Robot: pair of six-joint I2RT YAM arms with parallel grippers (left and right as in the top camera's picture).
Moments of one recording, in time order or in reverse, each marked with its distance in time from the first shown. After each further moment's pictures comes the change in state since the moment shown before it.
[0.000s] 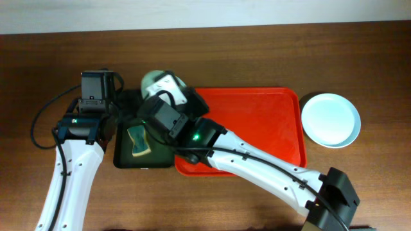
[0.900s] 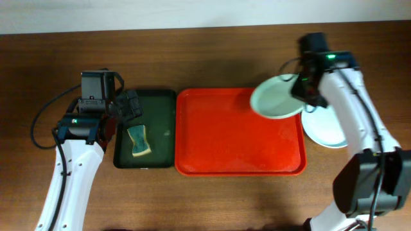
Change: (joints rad) left arm 0.000 0.000 0.000 0.000 0.000 0.000; right arm -0.972 -0.007 0.002 -0.517 -0.581 0.449
